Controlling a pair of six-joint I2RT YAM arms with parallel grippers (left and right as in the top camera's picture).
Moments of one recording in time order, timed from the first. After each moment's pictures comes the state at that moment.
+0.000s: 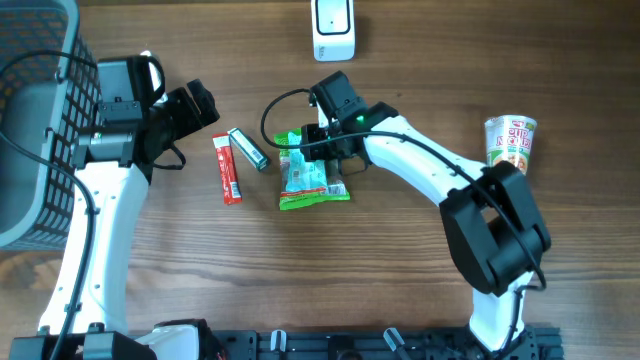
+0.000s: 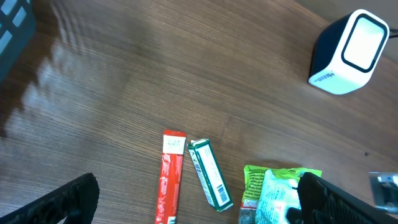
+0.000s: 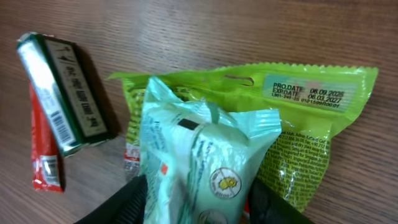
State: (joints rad) left arm 0.04 1.42 1.23 -0.70 0.08 -0.40; right arm 0.59 2.03 1.43 -0.52 -0.20 0.45
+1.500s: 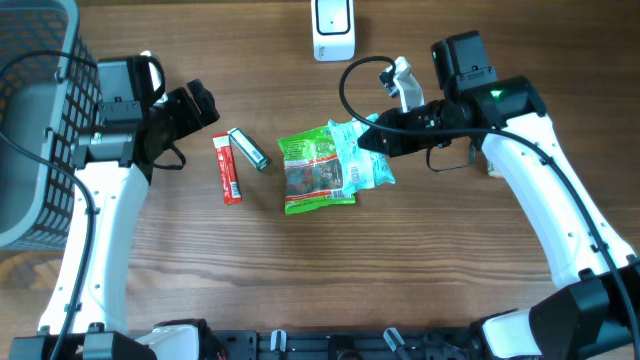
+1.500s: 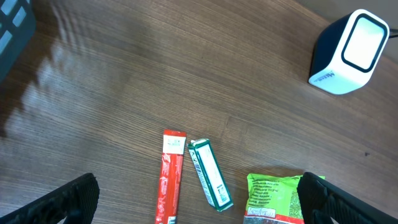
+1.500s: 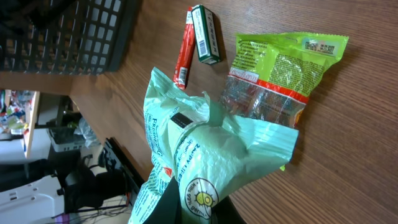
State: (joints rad) left arm 0.04 1.42 1.23 -0.70 0.08 -0.40; right arm 0.28 1.61 1.45 -1.02 -0.73 0.05
